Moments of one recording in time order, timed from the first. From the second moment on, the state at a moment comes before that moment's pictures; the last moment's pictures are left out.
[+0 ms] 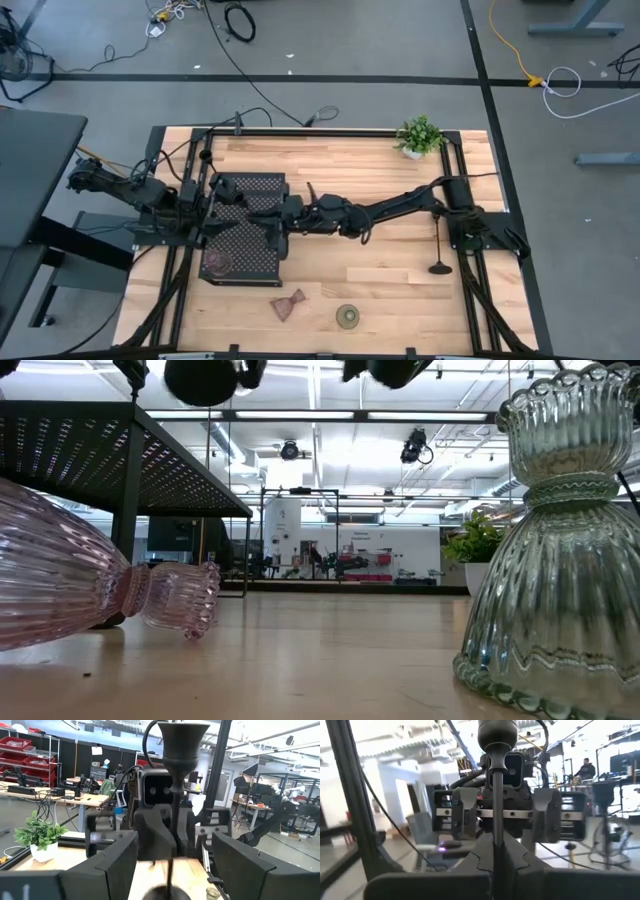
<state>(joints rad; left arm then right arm) -0.38 0.43 0.43 0.20 -0.31 -0.12 0.14 2.12 1.57 0.80 0.09 0.13</state>
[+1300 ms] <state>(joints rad) -0.39 0.42 0.44 0.19 -0.32 -0.09 0.10 2.28 1.87 0.58 0.06 0.10</state>
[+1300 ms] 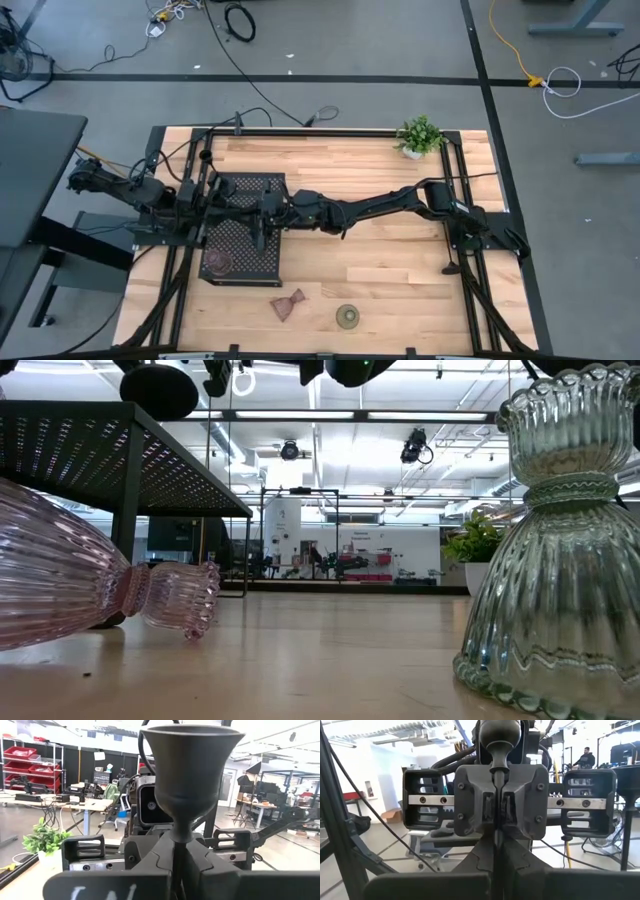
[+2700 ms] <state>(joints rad) -0.59 0.43 0.43 0.08 -1.17 -0.08 0.12 2.10 1.87 -0.15 0.28 0.03</state>
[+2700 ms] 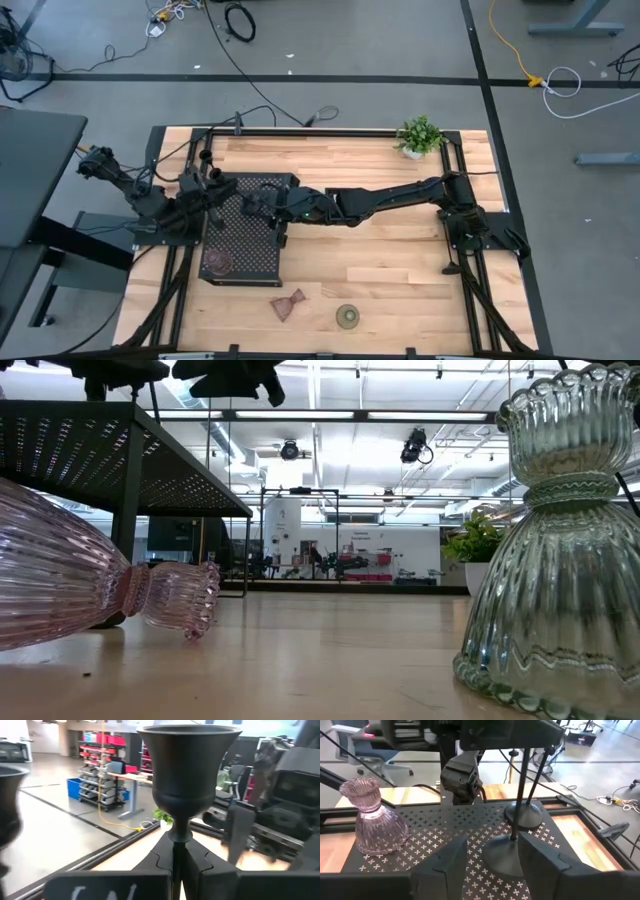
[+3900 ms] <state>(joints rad) -0.57 0.80 0.62 0.23 -1.57 0.07 0.12 2.10 1.87 -0.12 0.28 0.02</state>
